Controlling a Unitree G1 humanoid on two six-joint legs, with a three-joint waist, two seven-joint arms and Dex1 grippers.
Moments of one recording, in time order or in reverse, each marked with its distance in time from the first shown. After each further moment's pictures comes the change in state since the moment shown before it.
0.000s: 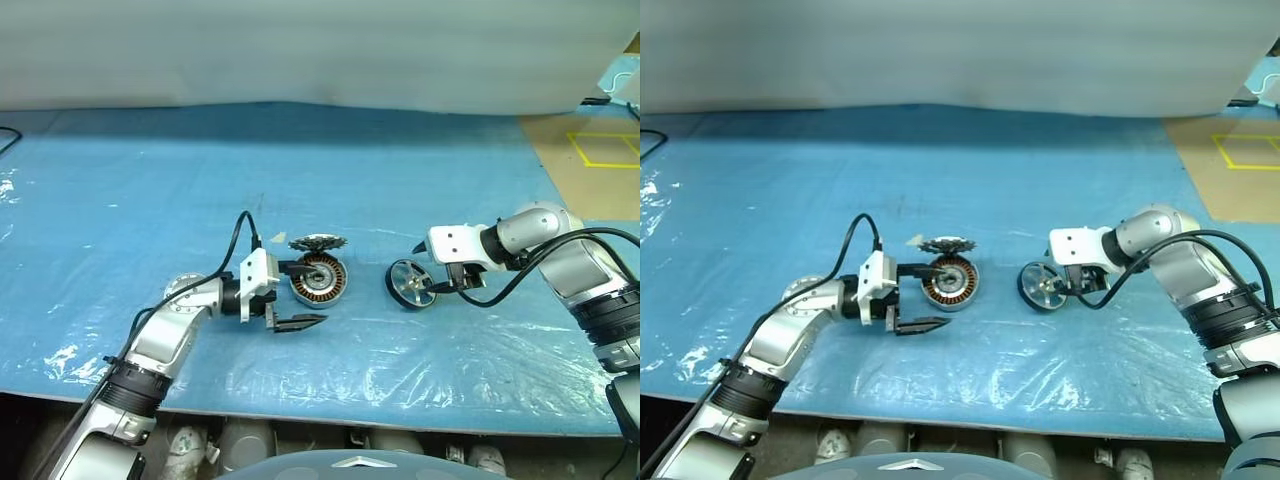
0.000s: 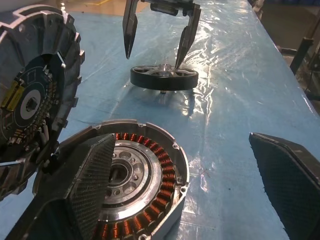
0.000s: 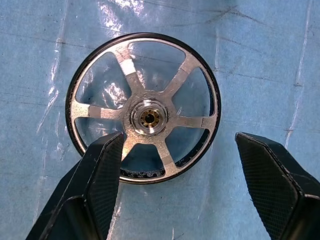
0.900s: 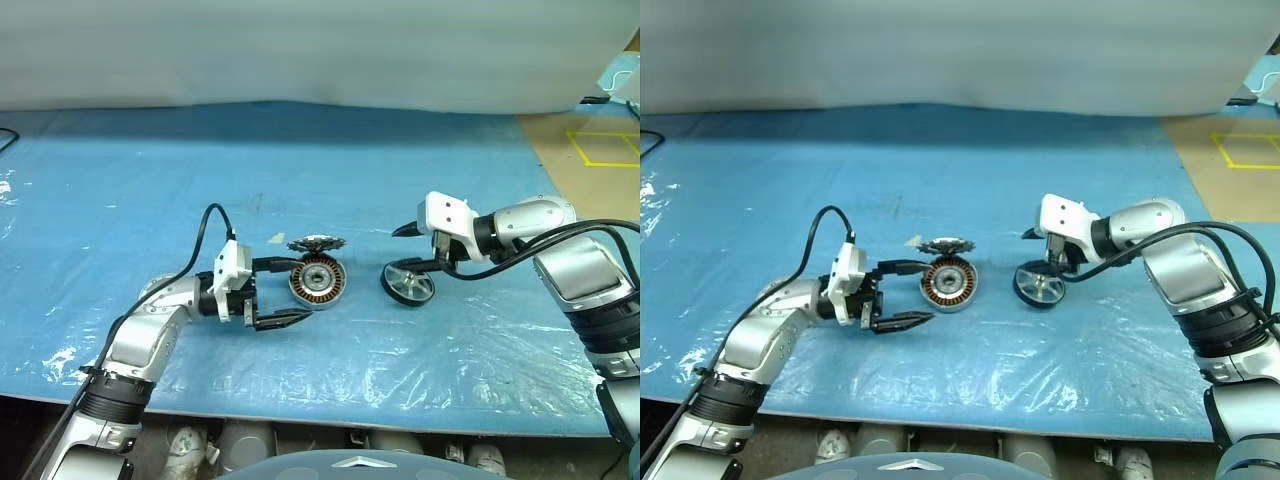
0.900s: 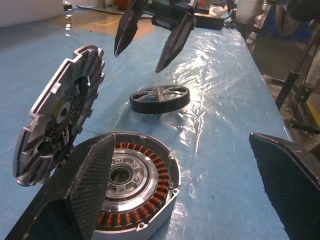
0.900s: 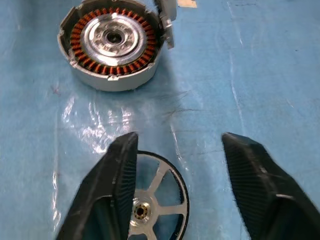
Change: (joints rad) left arm 0.059 0.038 0.112 -0.080 -0.139 0.092 -0.070; right arm 0.009 0.032 -0.077 -0.240 0.244 0.391 -0.092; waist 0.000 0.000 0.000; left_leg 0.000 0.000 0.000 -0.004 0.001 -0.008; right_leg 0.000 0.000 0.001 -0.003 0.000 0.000
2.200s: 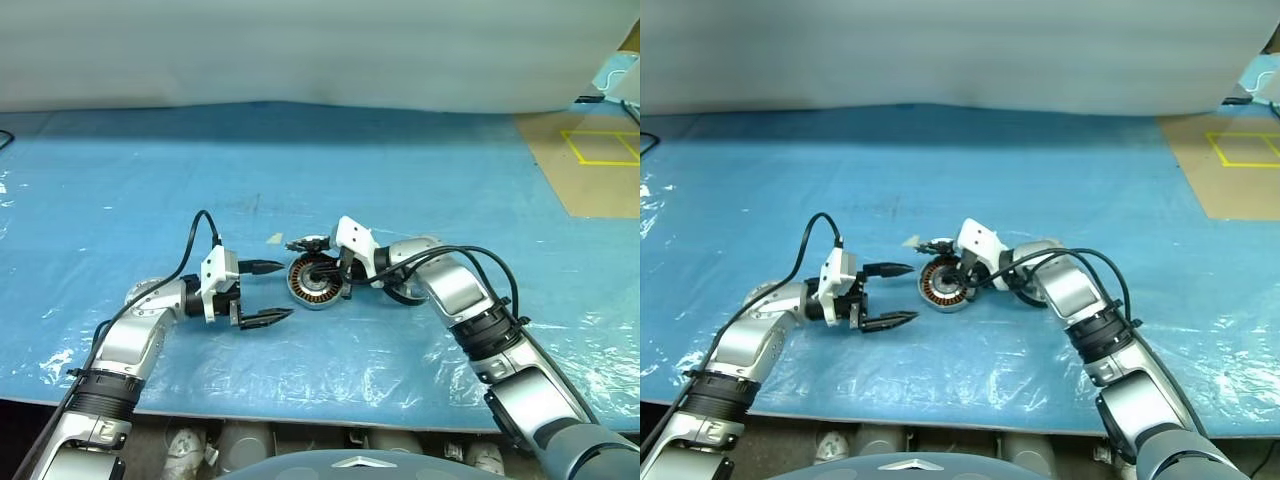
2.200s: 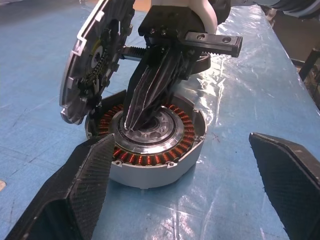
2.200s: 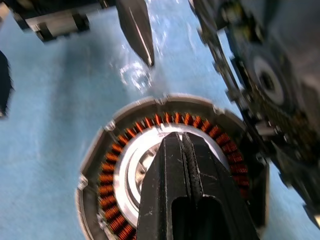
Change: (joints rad) left arm -0.001 0.038 0.030 0.148 0.056 -0.112 -0.029; right arm 0.005 0.499 0.121 0.185 -0.057 0.062 -0.236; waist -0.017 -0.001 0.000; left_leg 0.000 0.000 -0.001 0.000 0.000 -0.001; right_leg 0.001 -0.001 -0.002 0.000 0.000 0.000
